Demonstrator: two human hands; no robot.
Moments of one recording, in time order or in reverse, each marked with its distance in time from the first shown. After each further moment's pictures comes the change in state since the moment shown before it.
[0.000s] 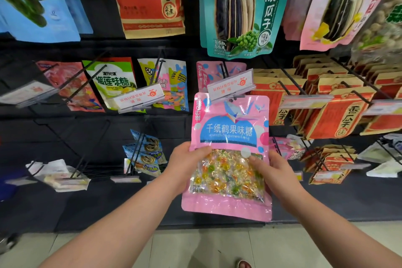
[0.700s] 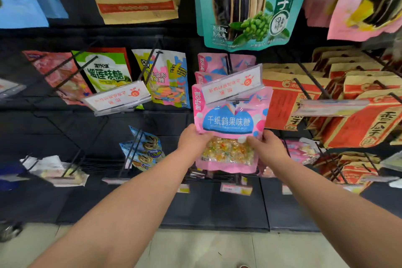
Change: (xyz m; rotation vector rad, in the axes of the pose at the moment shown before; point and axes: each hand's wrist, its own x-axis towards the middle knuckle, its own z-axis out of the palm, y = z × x) left_hand 0.110 0.001 0.031 0.426 0.200 0.044; right_hand 0.128 -0.002 -0.001 -0.441 0.107 -0.011
